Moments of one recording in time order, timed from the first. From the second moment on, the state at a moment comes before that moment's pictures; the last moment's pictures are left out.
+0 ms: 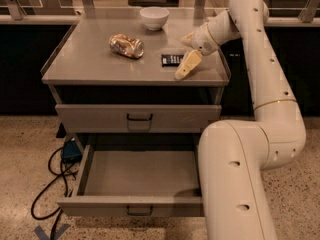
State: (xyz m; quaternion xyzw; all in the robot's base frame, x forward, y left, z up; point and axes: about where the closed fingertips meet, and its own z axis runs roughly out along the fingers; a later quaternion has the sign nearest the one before) arm 0.788 -0.083 0.825 -0.61 0.68 0.21 0.34
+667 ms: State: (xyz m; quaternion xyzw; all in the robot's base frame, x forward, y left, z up) arm 0.790 -0.076 0.819 -0.61 0.68 0.21 0.34
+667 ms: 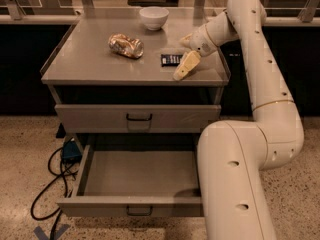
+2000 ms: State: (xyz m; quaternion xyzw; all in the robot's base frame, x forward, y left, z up) arm 0.789 -0.070 0.811 -0.61 0.67 0.23 0.34
